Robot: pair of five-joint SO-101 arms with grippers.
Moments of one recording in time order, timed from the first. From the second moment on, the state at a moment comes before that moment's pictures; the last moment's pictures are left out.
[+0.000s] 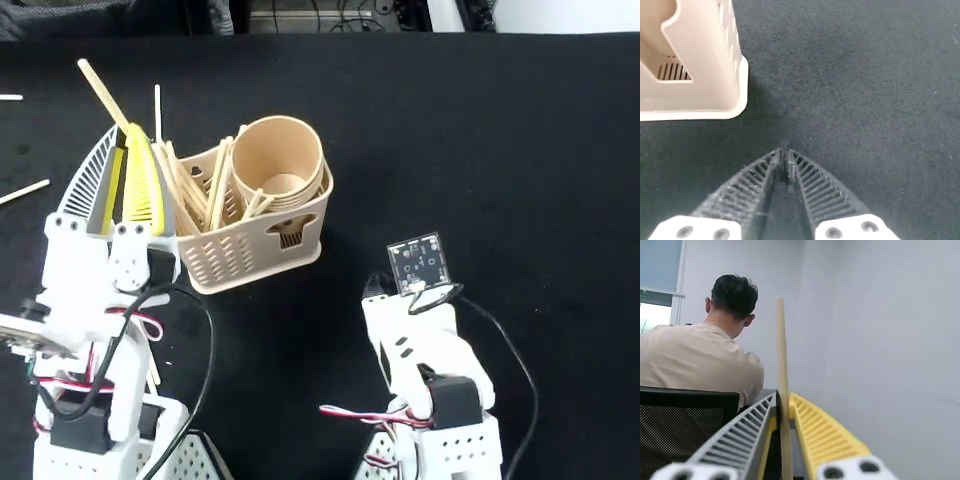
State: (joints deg) left arm 4.2 -87.3 63.7 12.8 5.4; right arm -8.5 -103.4 91.0 61.2 7.5
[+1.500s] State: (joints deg) left arm -4.4 -77.5 61.8 15.0 9.2; right arm -14.2 -103.4 80.8 72.0 12.0
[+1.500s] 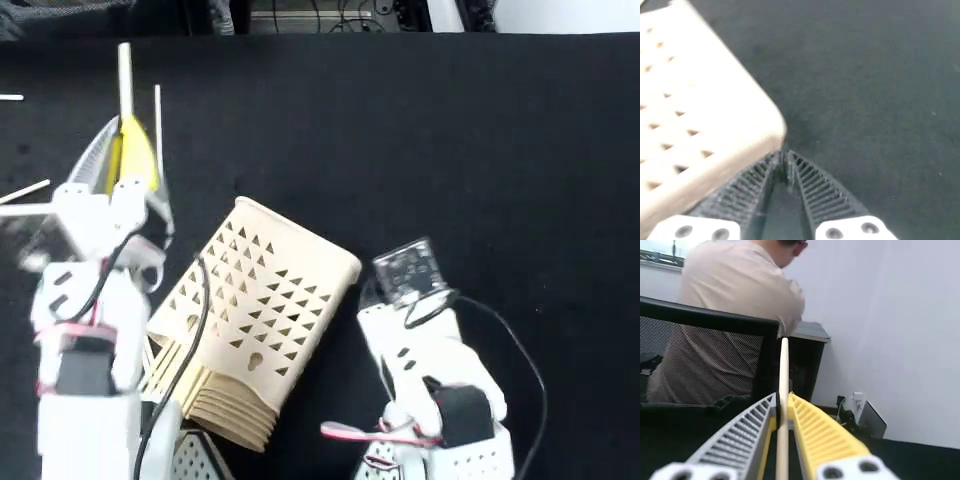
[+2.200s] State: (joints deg) left arm -24.7 -103.3 67.7 40.1 9.2; right arm -31.9 -47.8 43.7 77.2 20.2
